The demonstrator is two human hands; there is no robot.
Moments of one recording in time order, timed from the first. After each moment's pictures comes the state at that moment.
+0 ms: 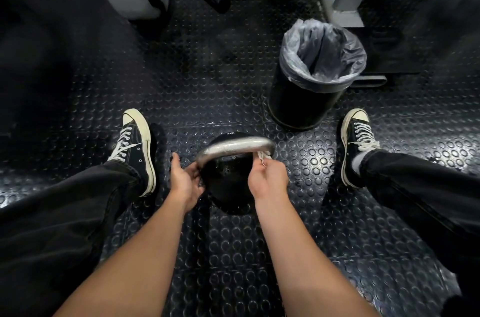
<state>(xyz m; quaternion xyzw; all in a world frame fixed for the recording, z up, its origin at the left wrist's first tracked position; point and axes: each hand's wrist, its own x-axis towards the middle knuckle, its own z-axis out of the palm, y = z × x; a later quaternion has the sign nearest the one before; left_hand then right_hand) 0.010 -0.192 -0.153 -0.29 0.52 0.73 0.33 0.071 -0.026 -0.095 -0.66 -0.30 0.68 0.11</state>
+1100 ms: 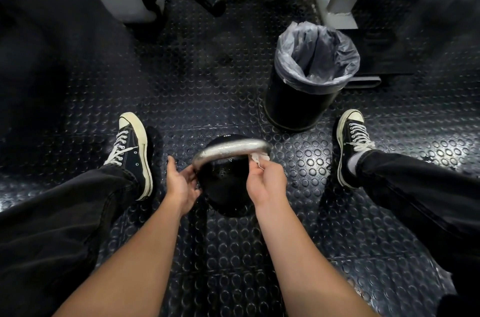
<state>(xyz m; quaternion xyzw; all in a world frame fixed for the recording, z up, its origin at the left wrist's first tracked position) 0.010 -0.194 -0.158 -0.28 0.52 0.73 0.33 0.074 -0.022 -0.101 -0.51 -0.02 0.84 0.17</state>
